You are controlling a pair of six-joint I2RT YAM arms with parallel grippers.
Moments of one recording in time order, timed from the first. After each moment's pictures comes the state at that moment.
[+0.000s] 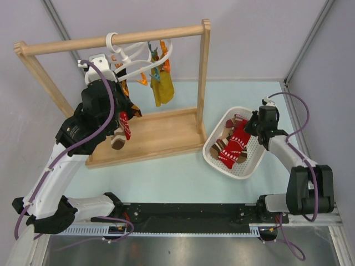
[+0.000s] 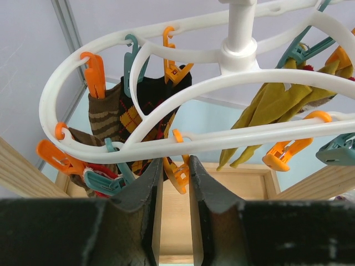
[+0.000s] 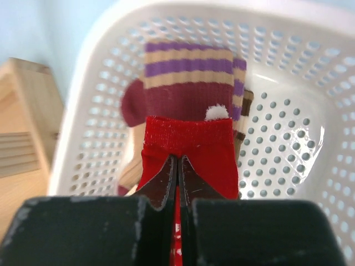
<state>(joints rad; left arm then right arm) -0.69 1.16 1.71 -0.76 -0.83 -0.29 0.06 1.40 0.80 -0.09 -0.02 0.47</state>
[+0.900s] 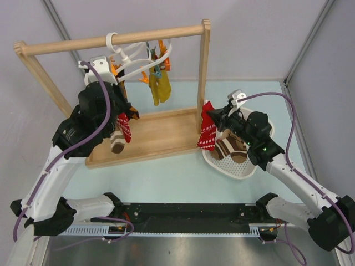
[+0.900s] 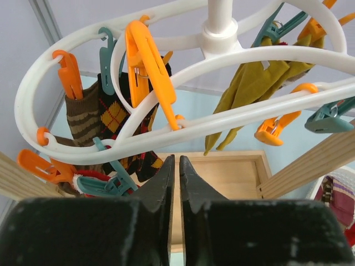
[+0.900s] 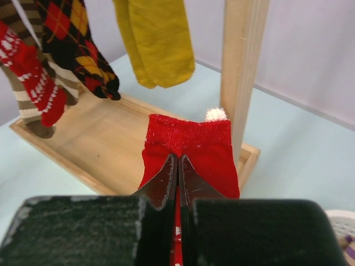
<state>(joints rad) -0.69 1.14 1.71 -0.79 -0.76 -0.29 0.54 1.03 0.81 0.26 -0.23 0.09</state>
